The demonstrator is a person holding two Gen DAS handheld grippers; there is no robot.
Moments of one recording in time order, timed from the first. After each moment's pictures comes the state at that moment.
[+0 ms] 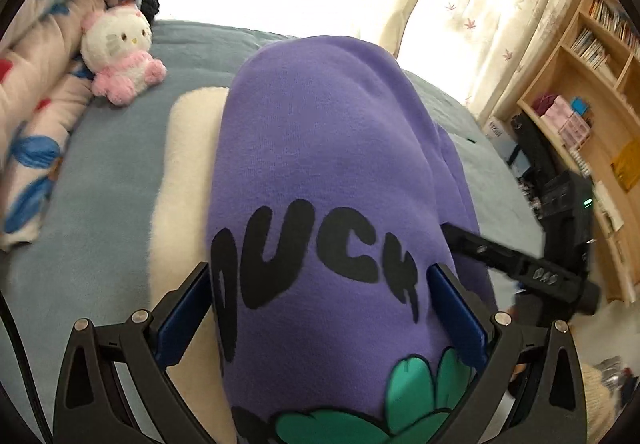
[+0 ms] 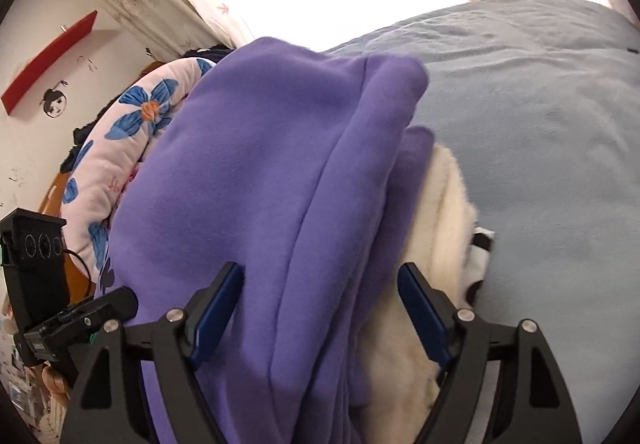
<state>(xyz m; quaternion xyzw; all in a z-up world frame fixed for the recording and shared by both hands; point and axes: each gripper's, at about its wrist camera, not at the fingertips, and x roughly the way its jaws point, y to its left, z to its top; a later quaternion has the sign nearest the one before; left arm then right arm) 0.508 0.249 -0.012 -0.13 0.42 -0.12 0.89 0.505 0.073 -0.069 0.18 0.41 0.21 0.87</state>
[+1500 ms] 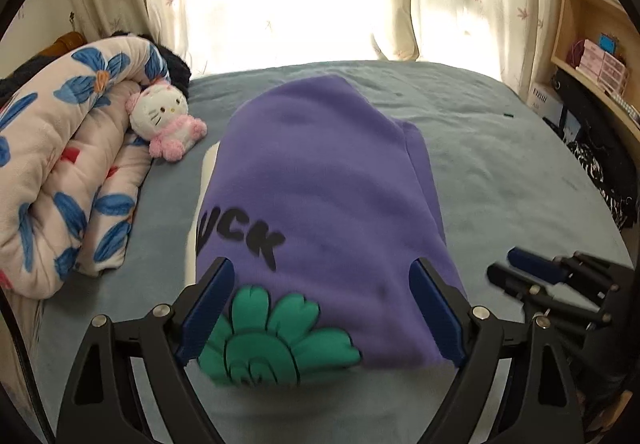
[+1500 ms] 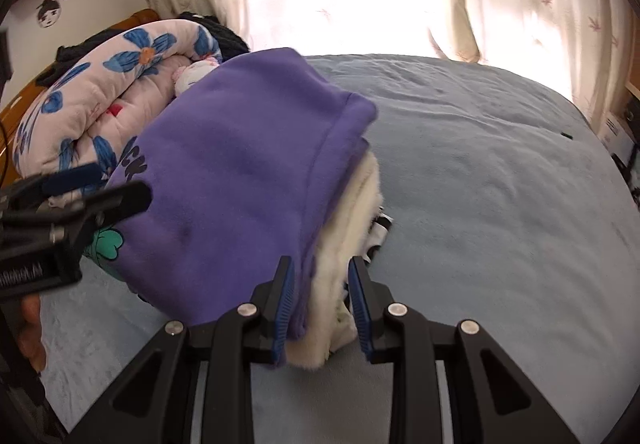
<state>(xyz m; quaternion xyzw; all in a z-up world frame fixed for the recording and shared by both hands) 0.449 0.150 0.048 0.01 0.41 0.00 0.91 0.396 0.069 -0.015 0.01 0.42 0.11 0.90</state>
